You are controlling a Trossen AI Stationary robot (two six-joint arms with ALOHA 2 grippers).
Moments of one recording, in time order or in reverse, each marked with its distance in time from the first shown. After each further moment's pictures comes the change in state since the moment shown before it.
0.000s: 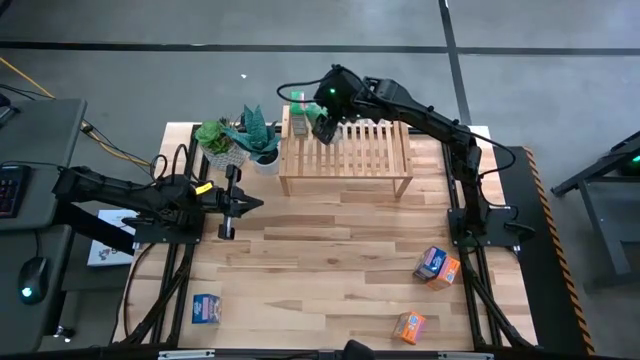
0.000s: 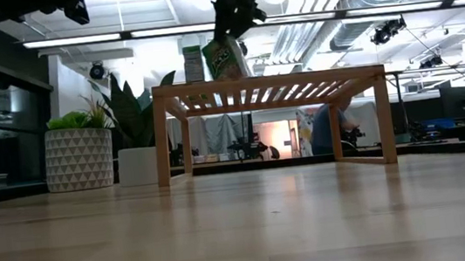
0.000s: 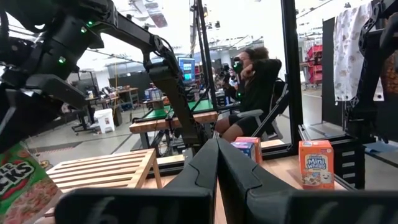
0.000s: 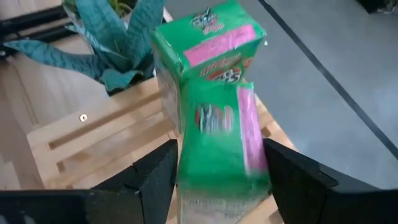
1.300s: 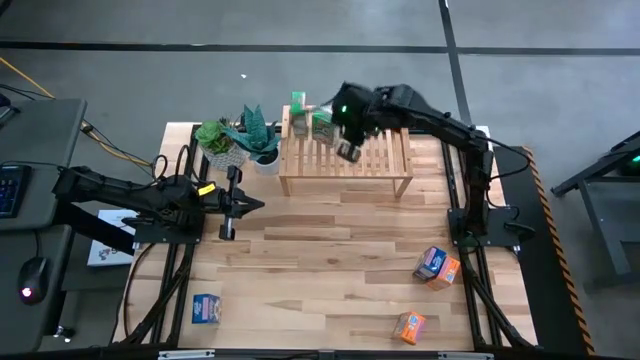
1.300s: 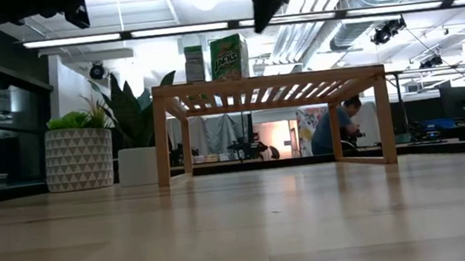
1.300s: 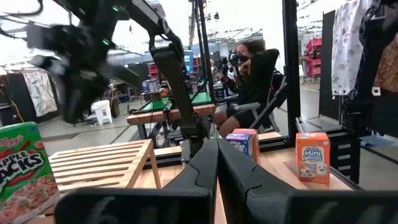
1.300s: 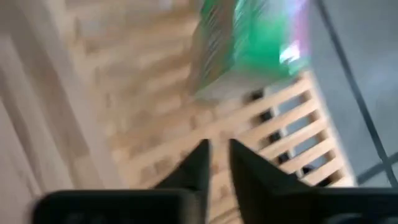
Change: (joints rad) left arm 0.000 0.000 0.000 -0.036 0.000 -0.019; right arm 0.081 -0.112 -0.067 -0.346 0.048 -0.043
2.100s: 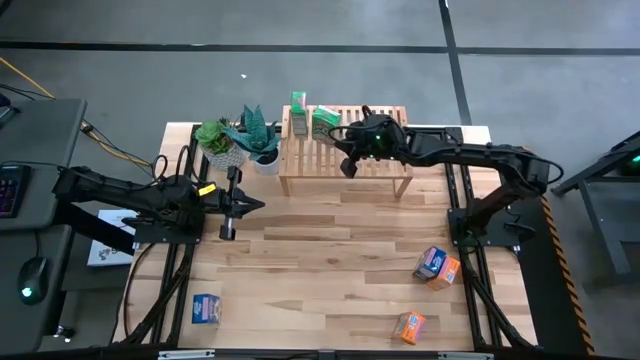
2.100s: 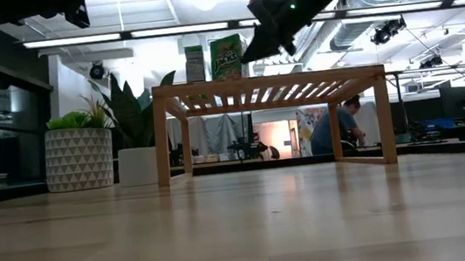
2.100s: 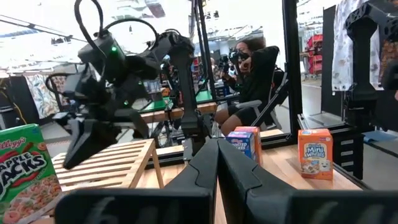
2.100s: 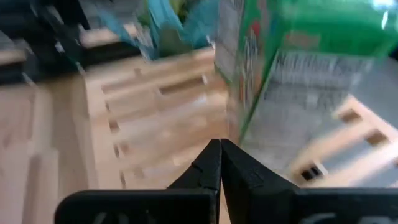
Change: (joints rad) left arm 0.000 -0.001 0.000 -0.006 -0.001 0.025; right arm -0.062 -0.416 -1.139 1.368 -0.212 0.022
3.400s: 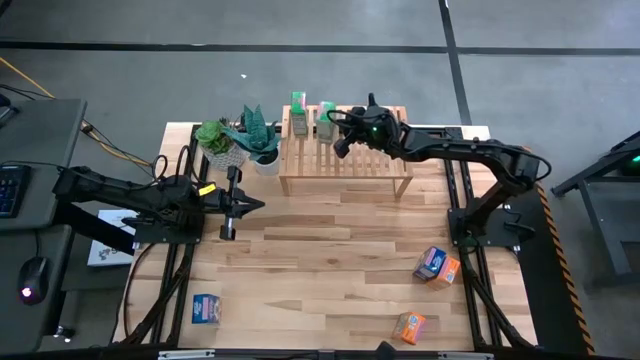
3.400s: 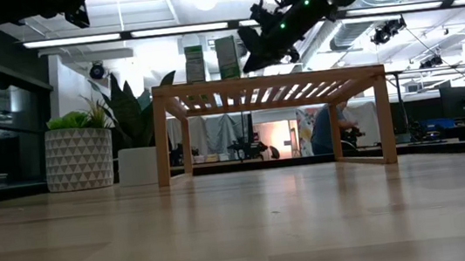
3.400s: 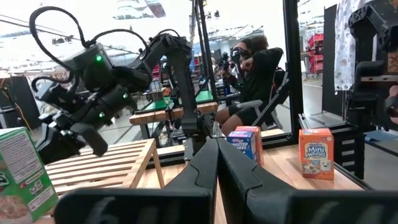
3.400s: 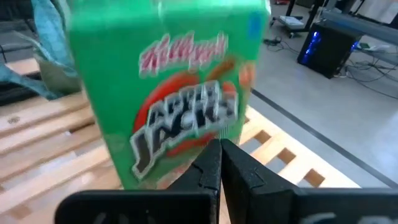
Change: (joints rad) left arm 0.000 0.000 0.000 0.000 -0.003 0.002; right arm -0.067 0.087 0.001 0.185 0.216 0.006
